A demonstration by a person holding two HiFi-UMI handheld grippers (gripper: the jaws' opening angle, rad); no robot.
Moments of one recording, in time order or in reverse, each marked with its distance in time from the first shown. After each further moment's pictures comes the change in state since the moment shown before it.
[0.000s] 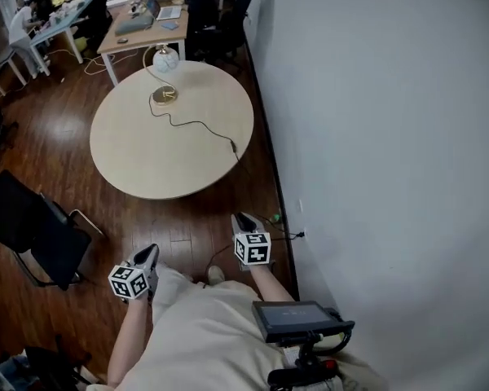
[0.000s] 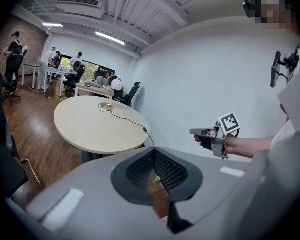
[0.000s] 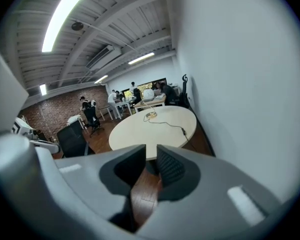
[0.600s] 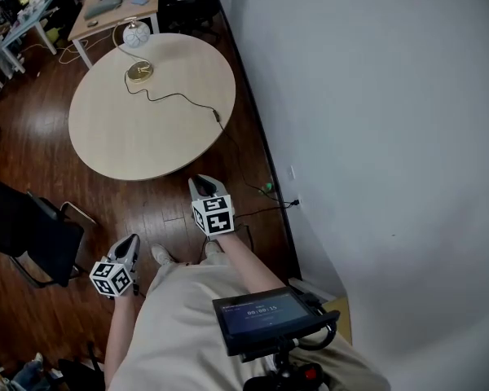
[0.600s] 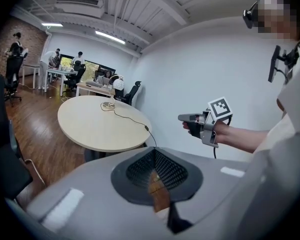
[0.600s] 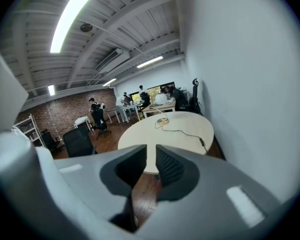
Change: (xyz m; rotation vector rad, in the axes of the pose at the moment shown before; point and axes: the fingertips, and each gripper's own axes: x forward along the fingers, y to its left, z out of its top) left arm -0.027 0.023 -0.010 0.001 0.040 -0.008; right arm 0.047 0.083 0.031 -0.031 -0.025 0.064
